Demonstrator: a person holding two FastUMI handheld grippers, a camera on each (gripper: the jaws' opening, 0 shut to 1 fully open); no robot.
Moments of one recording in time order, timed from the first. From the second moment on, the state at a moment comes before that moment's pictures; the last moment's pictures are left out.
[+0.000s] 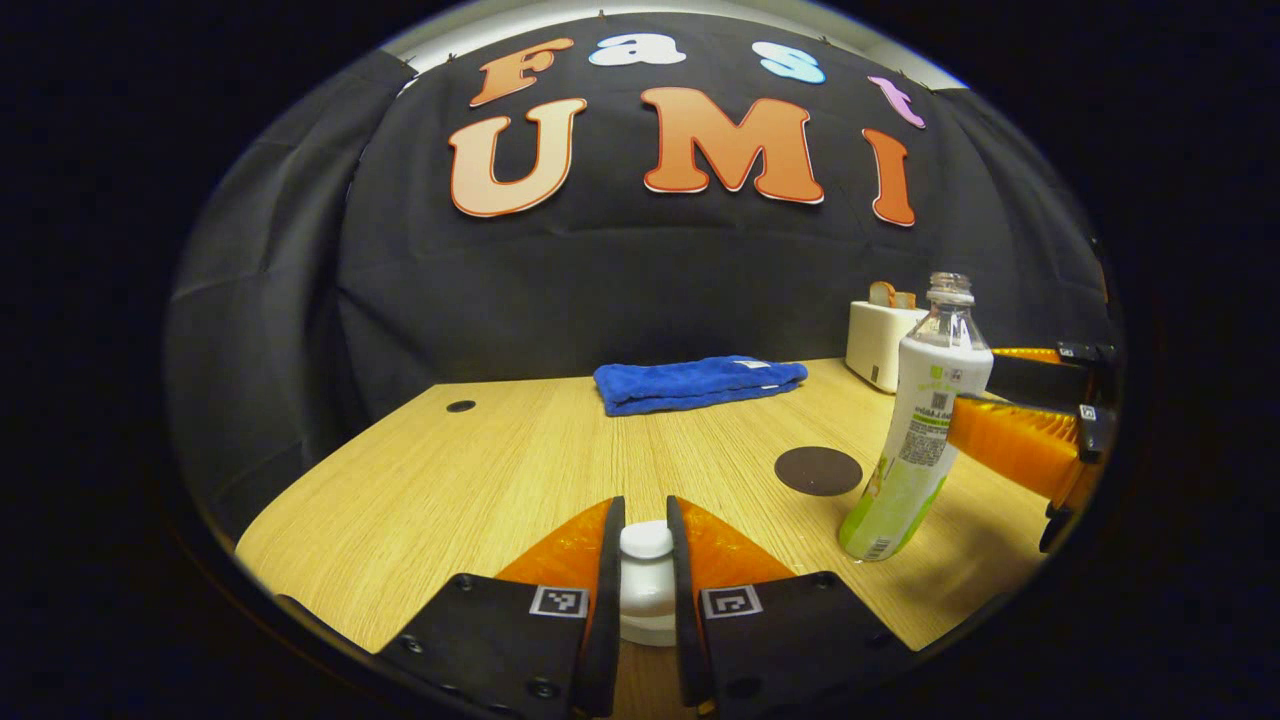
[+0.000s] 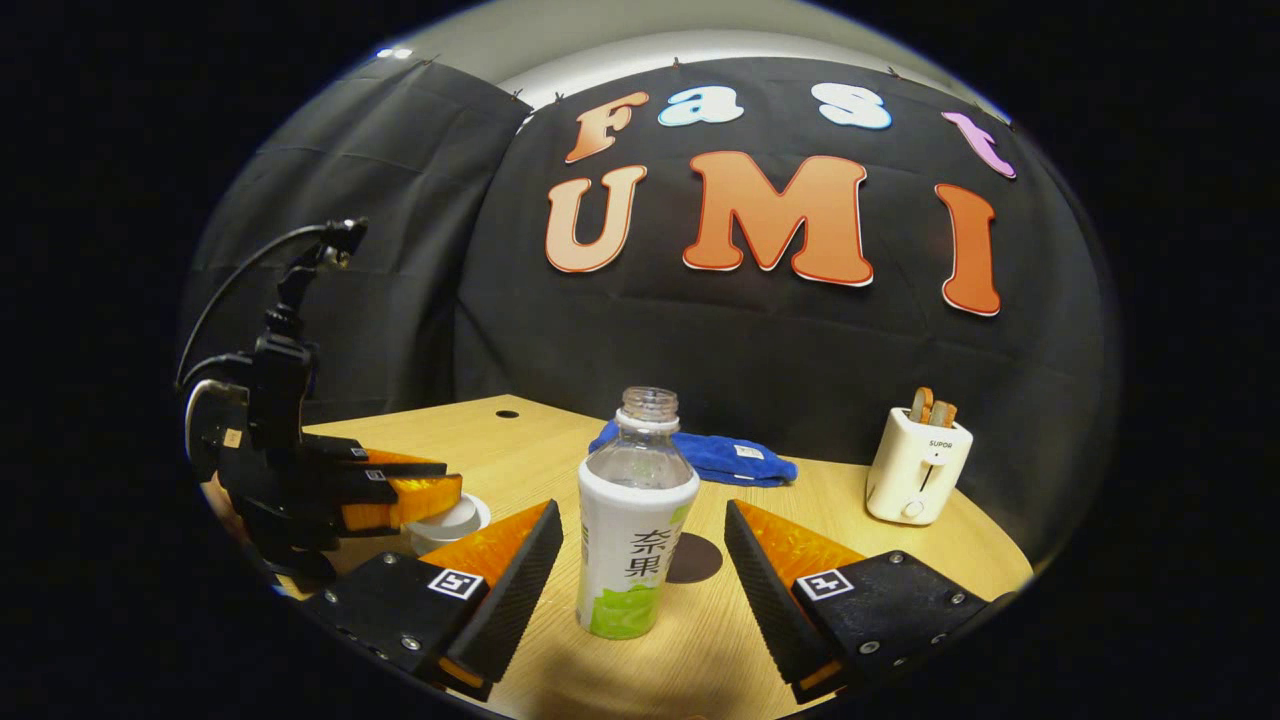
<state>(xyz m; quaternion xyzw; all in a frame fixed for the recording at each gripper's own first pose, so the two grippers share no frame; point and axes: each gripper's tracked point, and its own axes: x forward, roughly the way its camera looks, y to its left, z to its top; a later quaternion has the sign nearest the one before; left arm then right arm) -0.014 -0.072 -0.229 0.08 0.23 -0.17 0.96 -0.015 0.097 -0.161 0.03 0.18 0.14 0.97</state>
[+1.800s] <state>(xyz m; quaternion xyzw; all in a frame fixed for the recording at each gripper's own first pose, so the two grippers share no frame) -0.016 0.089 -0.185 0.09 0.18 -0.03 0.98 0.036 0.127 -0.175 -0.50 0.12 0.16 0.85</state>
